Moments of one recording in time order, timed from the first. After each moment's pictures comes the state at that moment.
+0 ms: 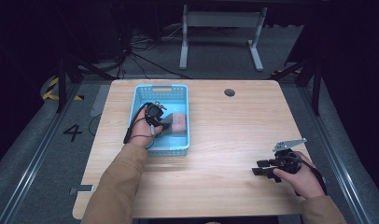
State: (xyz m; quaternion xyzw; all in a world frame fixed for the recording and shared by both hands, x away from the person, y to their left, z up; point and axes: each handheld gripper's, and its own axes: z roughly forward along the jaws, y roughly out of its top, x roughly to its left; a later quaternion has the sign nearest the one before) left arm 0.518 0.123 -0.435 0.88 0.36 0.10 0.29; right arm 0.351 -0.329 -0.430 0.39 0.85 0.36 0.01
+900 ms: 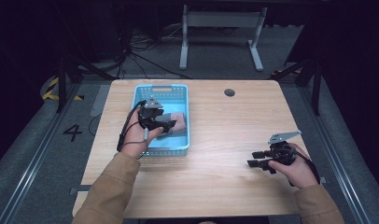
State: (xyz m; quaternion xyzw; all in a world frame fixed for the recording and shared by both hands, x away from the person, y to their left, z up) left arm 0.451 0.125 -0.371 0.82 0.34 0.14 0.43; right arm 0.375 -0.318 -0.423 0.37 0.85 0.38 0.02
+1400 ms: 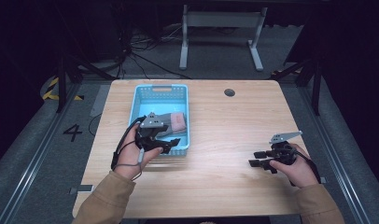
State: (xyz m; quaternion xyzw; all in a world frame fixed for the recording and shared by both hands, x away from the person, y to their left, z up) left arm 0.388 0.122 -0.363 0.84 0.29 0.11 0.44; right arm 0.377 -0.325 -0.430 0.38 0.85 0.37 0.02
